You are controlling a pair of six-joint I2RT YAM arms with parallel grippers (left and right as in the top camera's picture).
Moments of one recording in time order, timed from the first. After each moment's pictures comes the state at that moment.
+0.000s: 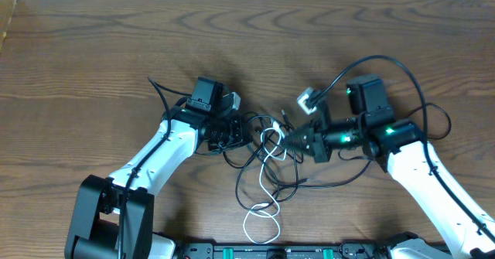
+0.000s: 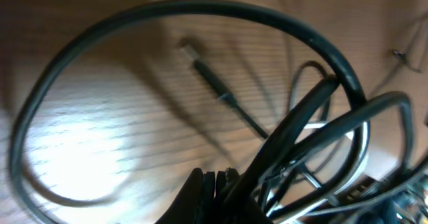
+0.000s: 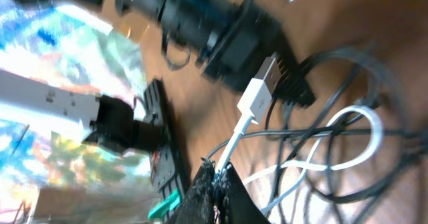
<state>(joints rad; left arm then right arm) -0.33 1.59 0.89 -0.53 0.57 -0.52 0.35 1.33 0.87 -0.51 -1.03 -0.02</state>
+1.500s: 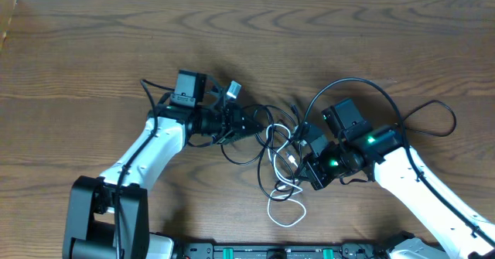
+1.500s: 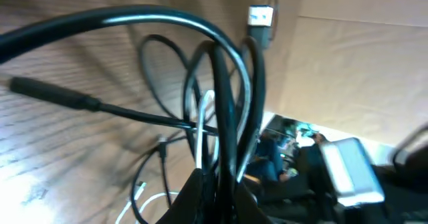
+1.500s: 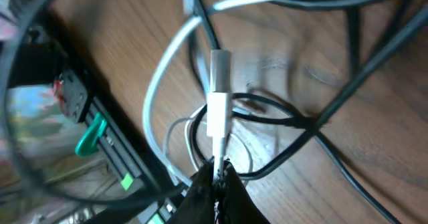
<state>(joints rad) -0.22 1.59 0.89 -0.42 1.04 -0.57 0.49 1.33 0.86 -0.85 -0.58 -0.04</state>
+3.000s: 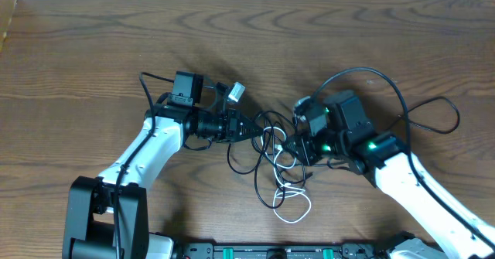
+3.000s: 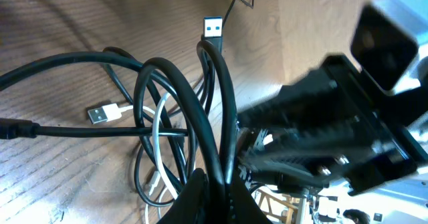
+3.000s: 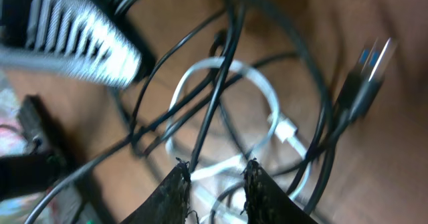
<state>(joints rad) -0.21 1.59 0.89 -0.48 1.12 -0.22 0.49 1.33 0.80 -0.40 -0.50 0.20</state>
